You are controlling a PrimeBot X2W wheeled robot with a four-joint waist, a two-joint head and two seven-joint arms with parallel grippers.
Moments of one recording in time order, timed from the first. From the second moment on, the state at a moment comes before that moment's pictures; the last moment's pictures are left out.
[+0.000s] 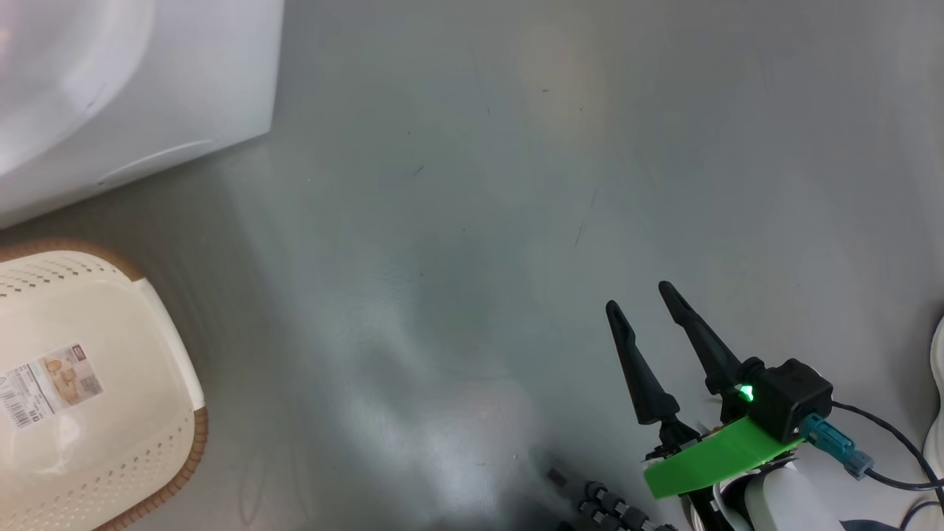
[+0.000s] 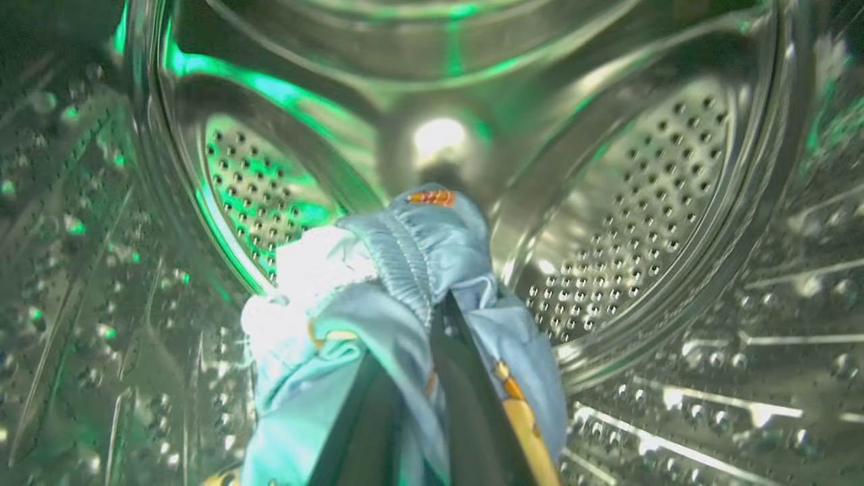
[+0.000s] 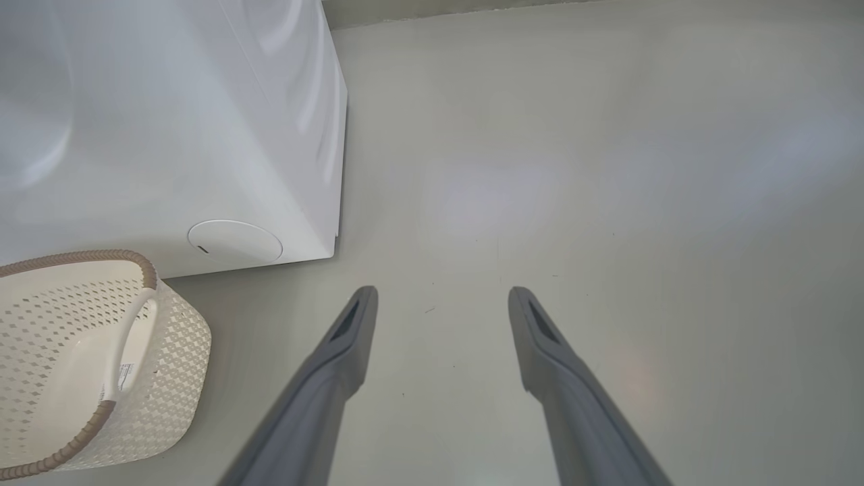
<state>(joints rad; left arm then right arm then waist) -1.38 0.40 0.22 0.78 -0.11 0.06 -0.26 -0.17 -0.05 0.18 0.08 0.24 0.13 -0.26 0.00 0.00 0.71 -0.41</state>
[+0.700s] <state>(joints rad) -1.40 0.33 0.19 1.07 -0.10 0.10 -0.26 -0.17 -0.05 0.15 0.10 0.24 0.13 -0.26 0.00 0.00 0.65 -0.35</state>
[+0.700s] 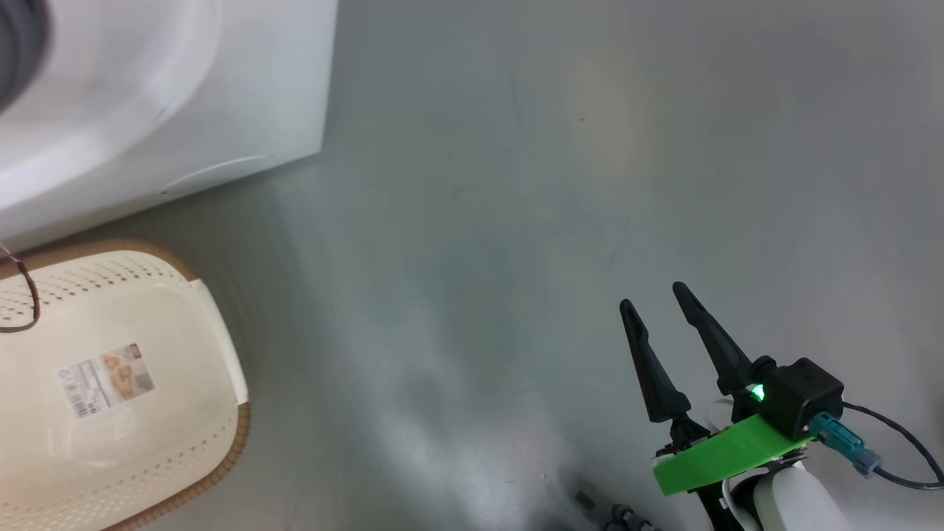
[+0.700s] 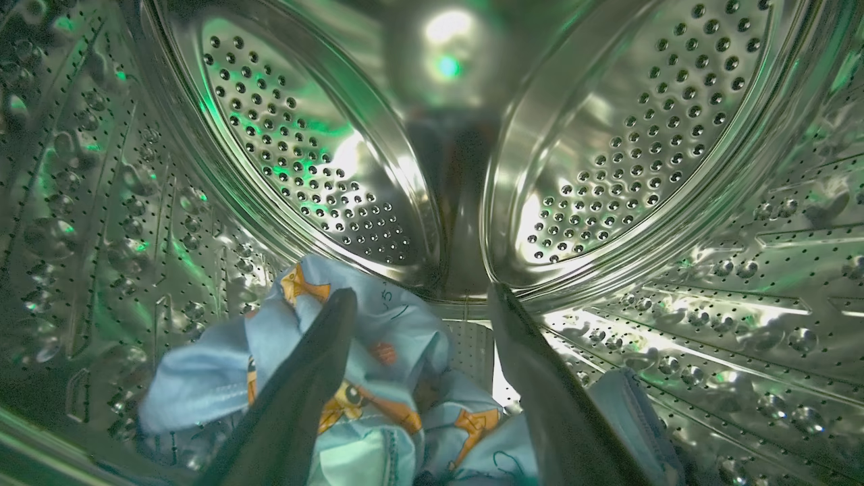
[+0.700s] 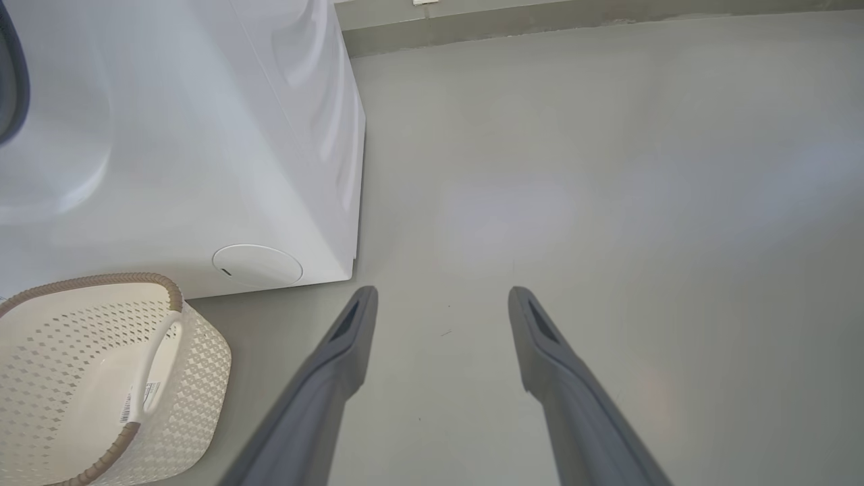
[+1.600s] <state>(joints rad) -1.17 0.20 0.22 0.99 -0.16 0.08 -0.26 -0.17 -0.07 0.11 0.12 0.23 0.13 -0.26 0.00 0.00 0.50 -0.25</state>
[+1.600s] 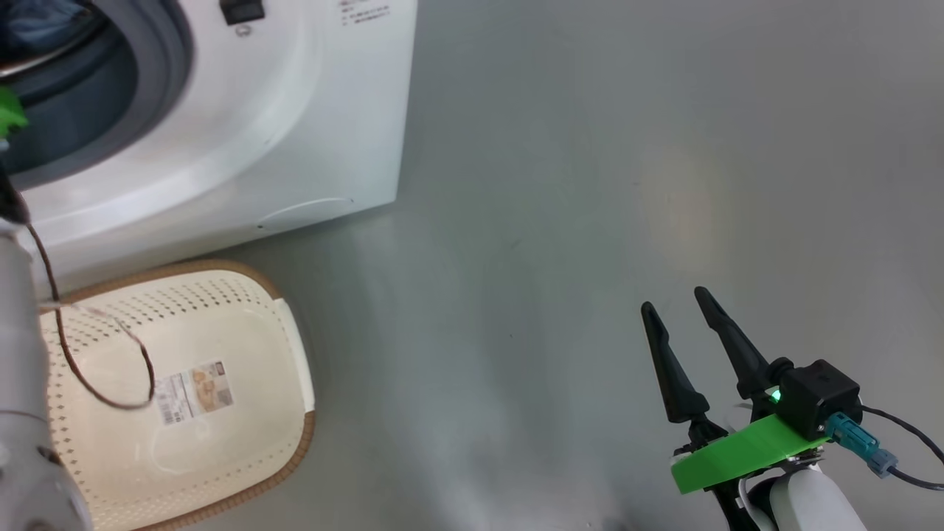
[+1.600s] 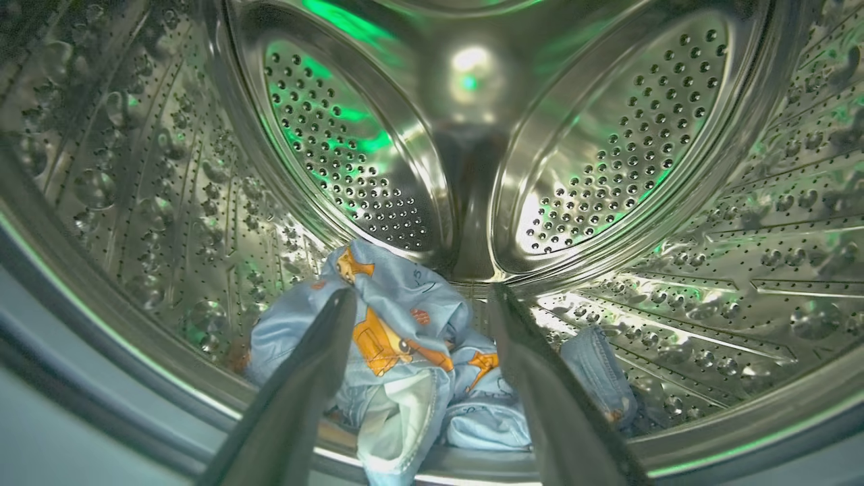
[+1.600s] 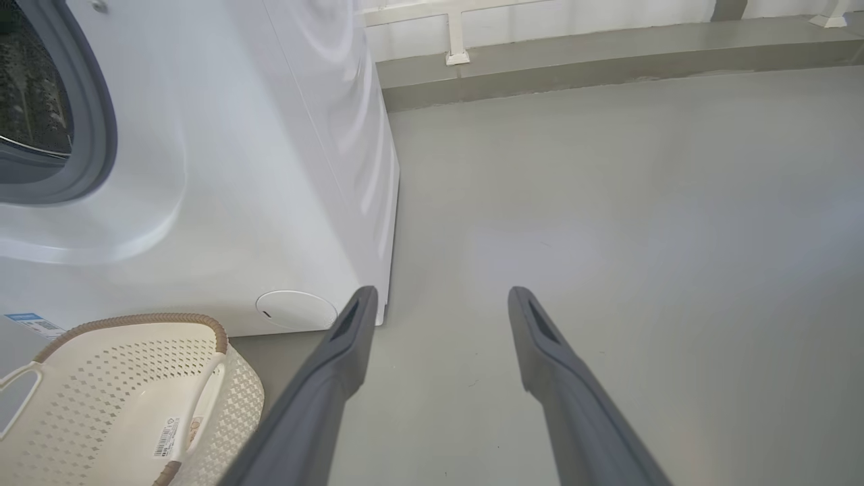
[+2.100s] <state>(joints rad) -1.02 0.13 0.21 0.96 -0.15 0.07 -0.26 -0.14 -0.07 0.08 0.14 0.23 0.13 -0.26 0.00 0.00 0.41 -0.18</state>
